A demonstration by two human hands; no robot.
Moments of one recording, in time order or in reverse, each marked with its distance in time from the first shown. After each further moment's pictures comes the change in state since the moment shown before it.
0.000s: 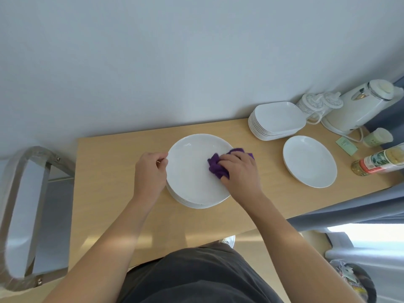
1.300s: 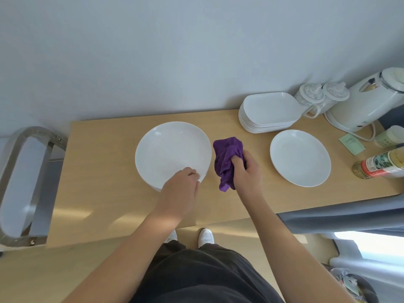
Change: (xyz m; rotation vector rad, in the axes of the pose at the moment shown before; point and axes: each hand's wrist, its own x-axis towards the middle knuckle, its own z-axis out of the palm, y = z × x) left_hand -0.108 0.088 0.089 0.498 -0.325 0.326; right_hand -0.034 0.066 -0.046 1.017 0.026 0.547
